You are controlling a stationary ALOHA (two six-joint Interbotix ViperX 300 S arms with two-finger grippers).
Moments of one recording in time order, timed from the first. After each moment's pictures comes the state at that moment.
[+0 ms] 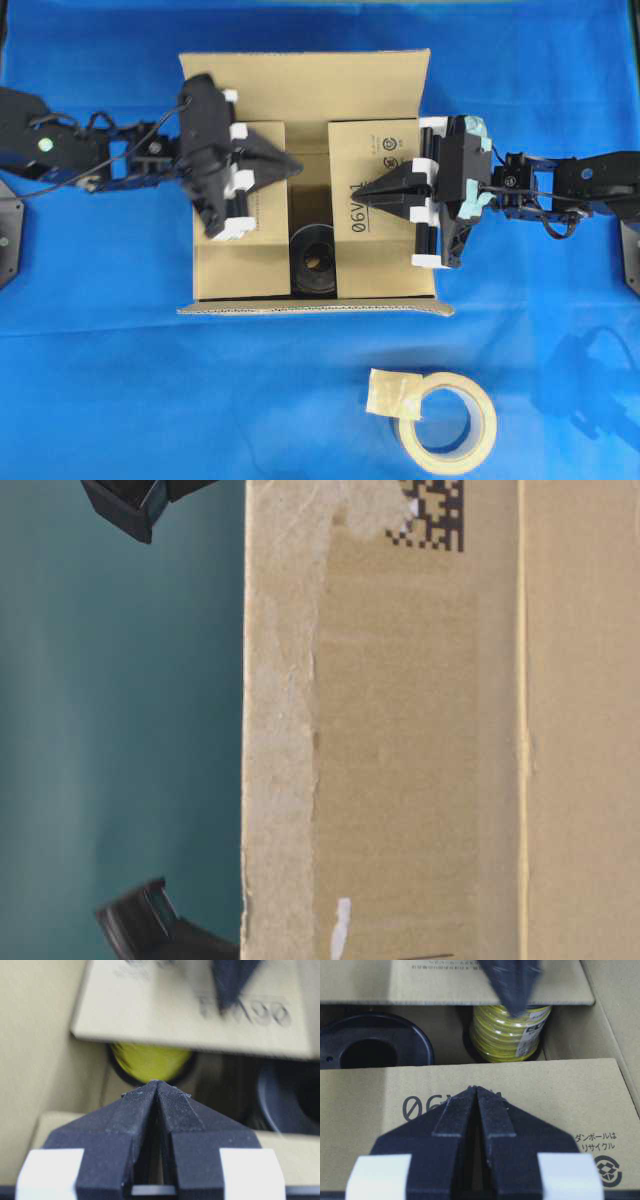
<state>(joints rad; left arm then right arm) 0.16 -0.02 0.83 -0.04 -0.42 0.04 -0.07 -0.07 0.90 0.10 -0.44 0.00</state>
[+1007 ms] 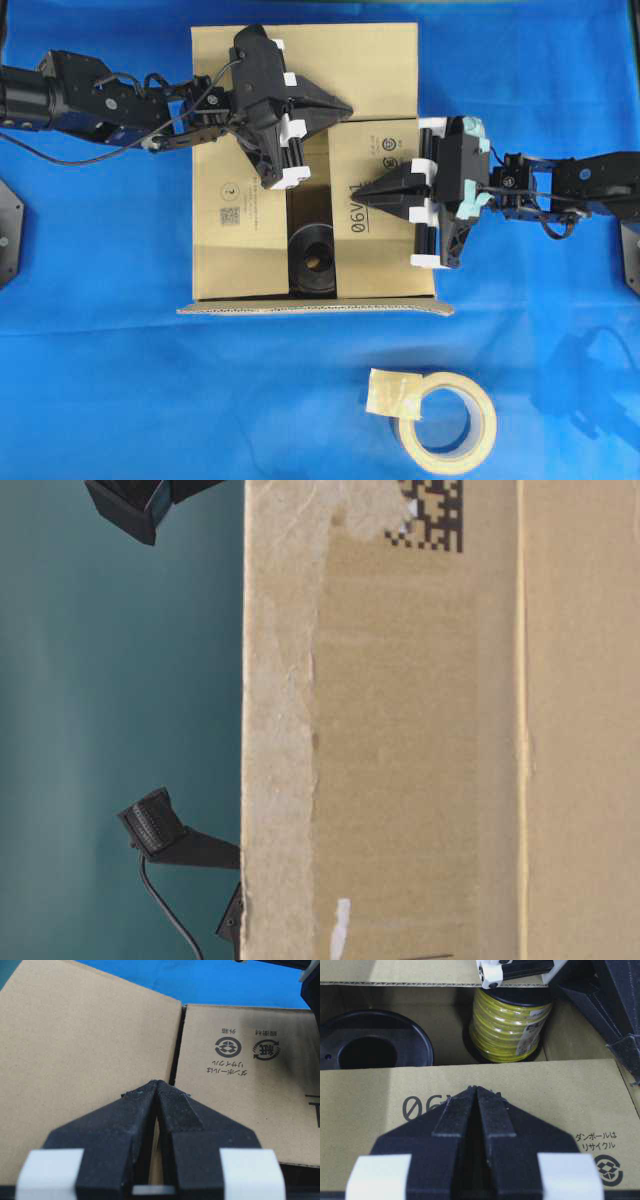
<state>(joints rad) 0.27 0.14 0.64 -0.04 -0.41 0.14 -0.07 -0.06 0.90 0.10 -0.44 0.00</state>
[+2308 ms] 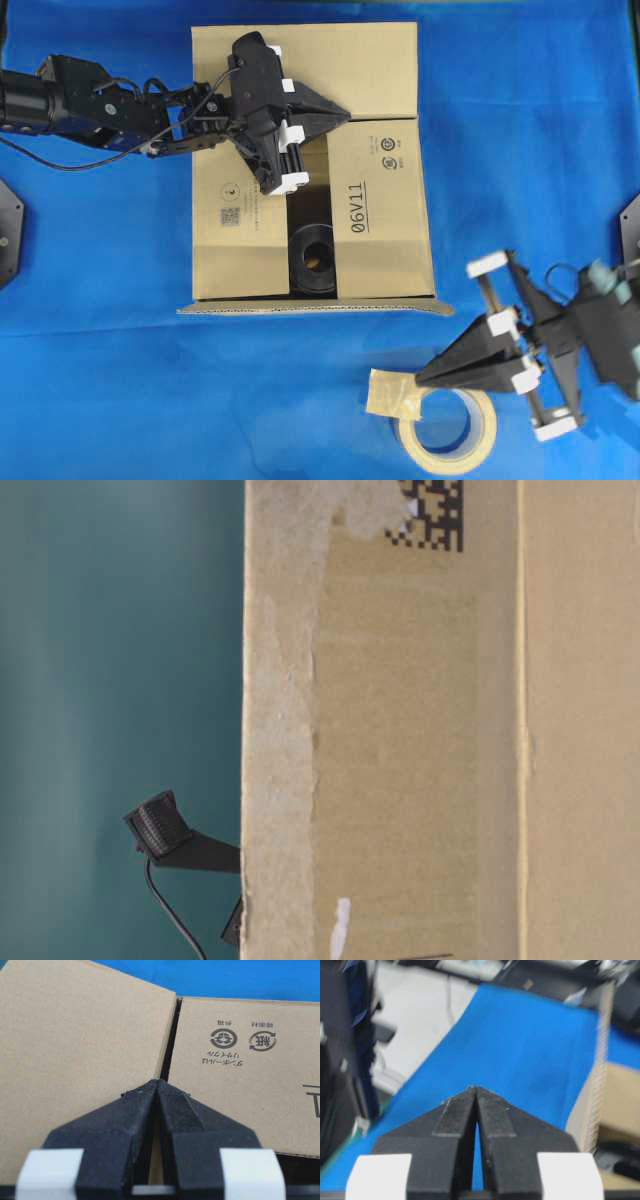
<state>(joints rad) 0.25 0.14 0.65 -0.04 -0.39 0.13 0.40 -0.35 0.91 0.10 -0.34 -0.01</state>
